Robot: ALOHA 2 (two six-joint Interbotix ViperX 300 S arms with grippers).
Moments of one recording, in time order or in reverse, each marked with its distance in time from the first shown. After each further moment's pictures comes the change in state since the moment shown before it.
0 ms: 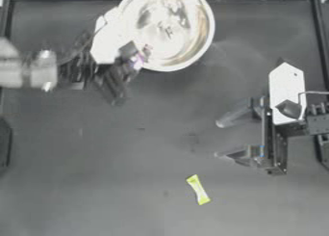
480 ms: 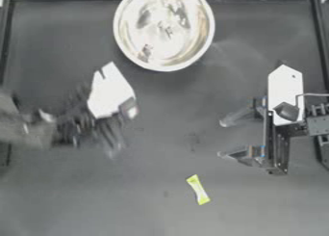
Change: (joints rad) left arm -0.359 -0.046 0.086 0.193 0.161 -0.477; right arm 0.041 -0.015 0.000 -0.012 0.063 -0.002
